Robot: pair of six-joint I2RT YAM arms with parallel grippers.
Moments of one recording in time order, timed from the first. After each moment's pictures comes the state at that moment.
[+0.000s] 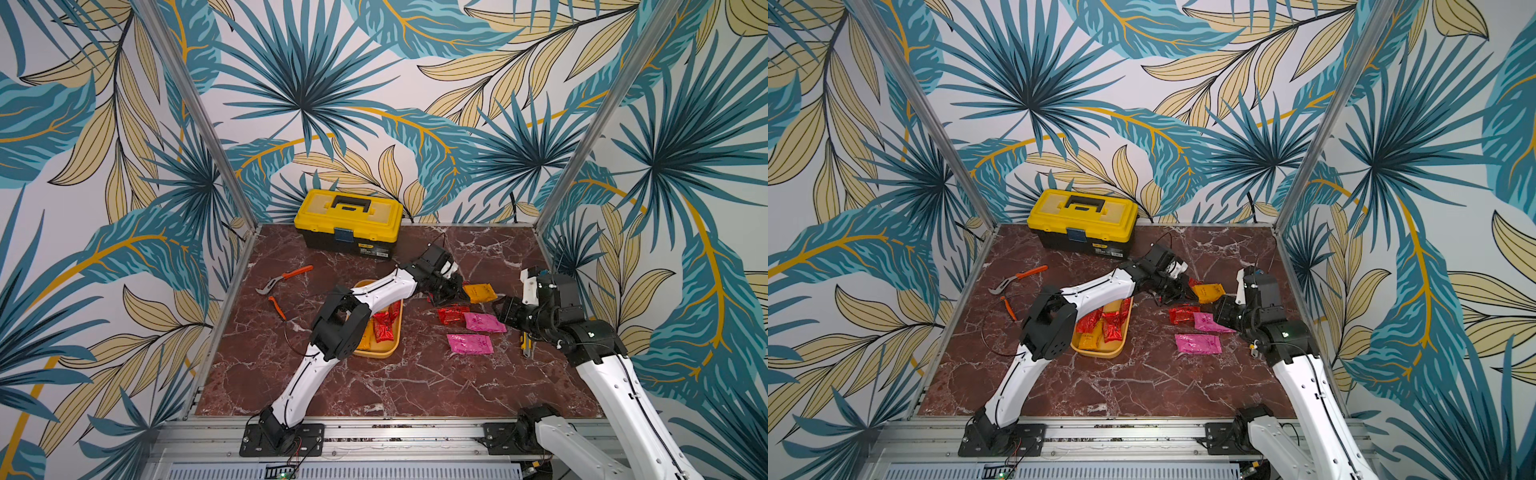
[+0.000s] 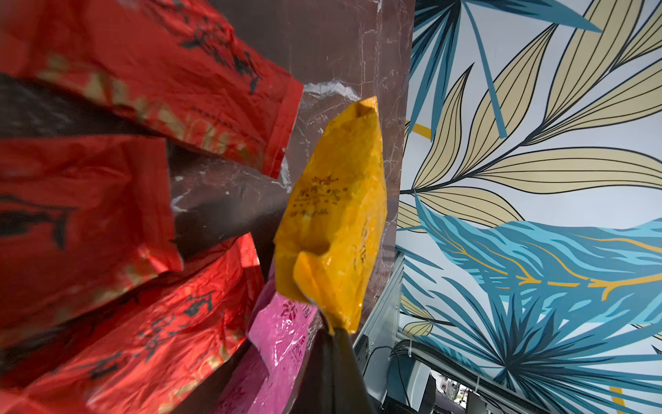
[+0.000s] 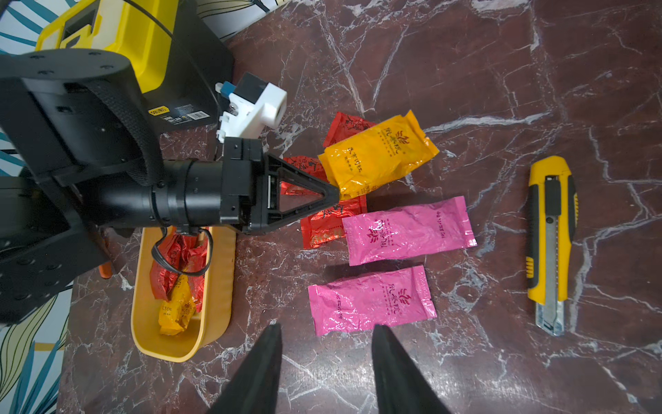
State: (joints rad) left arm -0.79 2.39 2.00 -0.38 0.69 -0.99; right arm 0.14 0.89 0.99 -0.90 -0.10 0.48
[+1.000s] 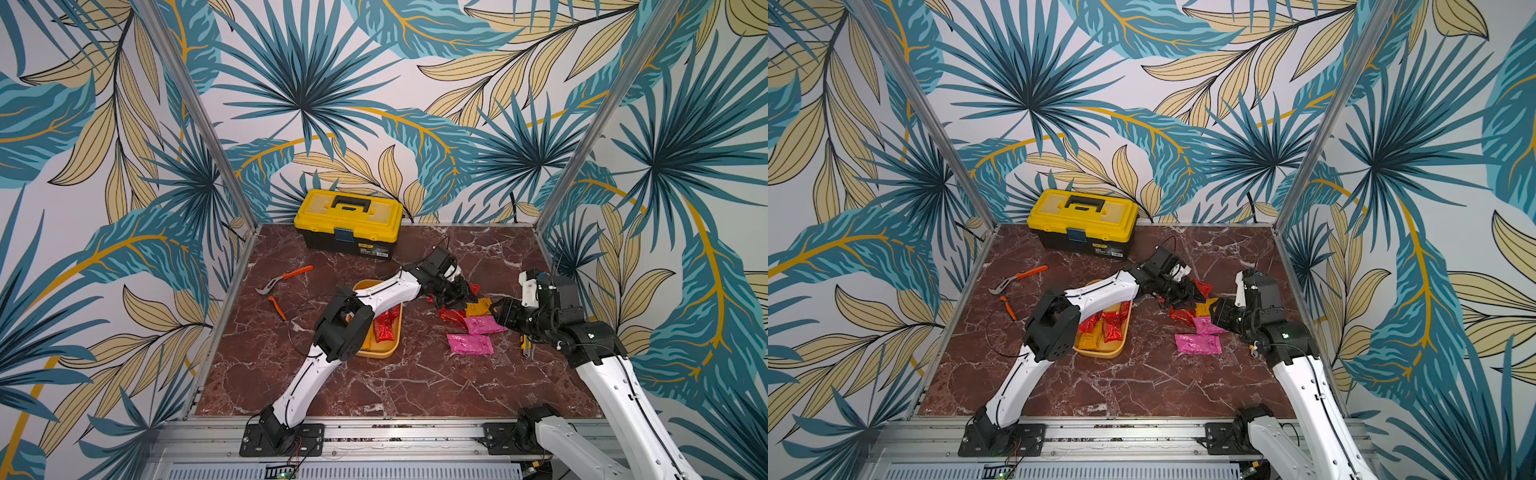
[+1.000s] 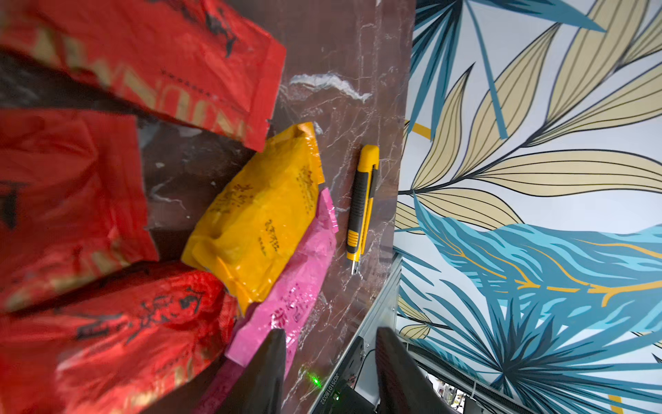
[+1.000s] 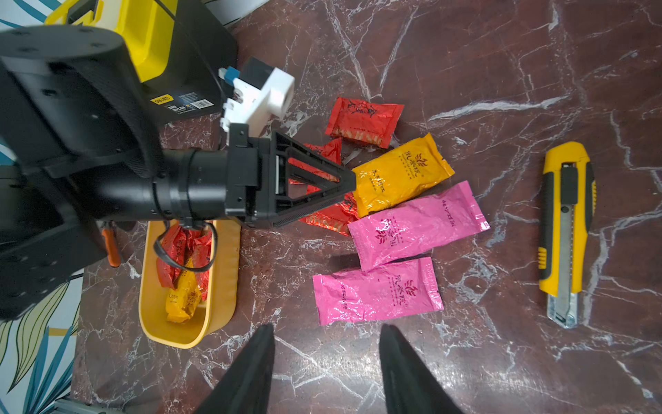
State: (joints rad) left arm -0.80 2.35 1.99 -0.39 0.65 -1.02; right arm 0.14 0.87 0.98 -0.91 -0.14 0.48
